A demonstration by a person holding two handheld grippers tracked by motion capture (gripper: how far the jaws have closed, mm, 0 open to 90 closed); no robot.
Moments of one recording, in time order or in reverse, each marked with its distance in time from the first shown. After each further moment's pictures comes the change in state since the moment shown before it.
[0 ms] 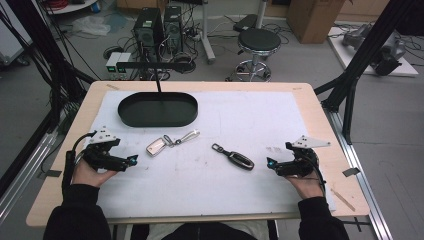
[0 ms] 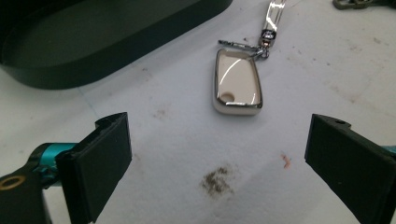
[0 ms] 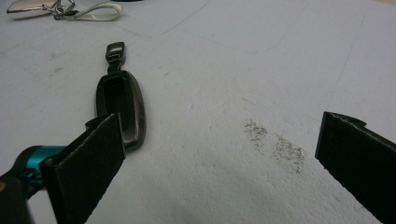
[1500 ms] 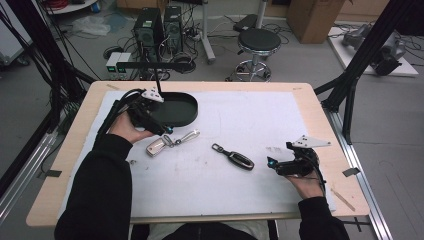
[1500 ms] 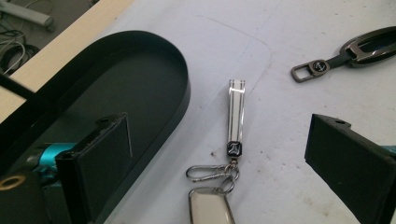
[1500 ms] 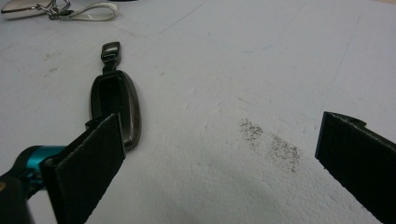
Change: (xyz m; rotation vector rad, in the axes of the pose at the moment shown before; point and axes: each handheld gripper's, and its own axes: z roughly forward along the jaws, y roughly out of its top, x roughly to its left) left arm -0.025 0.142 0.061 0.122 -0.131 0.221; right arm -0.002 0.000 0.000 0.002 -0.011 0.008
